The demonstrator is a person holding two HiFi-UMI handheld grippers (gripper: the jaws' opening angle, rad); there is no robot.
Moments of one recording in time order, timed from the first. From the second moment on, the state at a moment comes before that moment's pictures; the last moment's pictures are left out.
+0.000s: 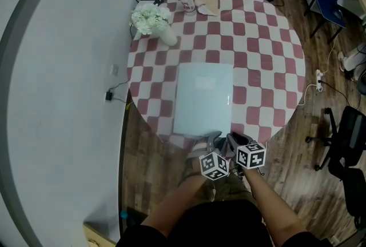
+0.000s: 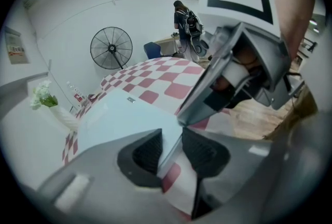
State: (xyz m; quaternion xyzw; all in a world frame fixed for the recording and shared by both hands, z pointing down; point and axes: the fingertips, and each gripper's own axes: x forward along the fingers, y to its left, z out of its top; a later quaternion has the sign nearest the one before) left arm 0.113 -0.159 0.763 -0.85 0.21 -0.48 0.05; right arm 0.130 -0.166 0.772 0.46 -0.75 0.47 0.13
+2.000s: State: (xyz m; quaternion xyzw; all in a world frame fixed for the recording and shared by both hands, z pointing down) left arm 0.067 -0.196 0.639 -0.86 0.34 -0.38 0.08; right arm 0.126 -0.167 0.766 0.47 -0.74 0.46 0.16
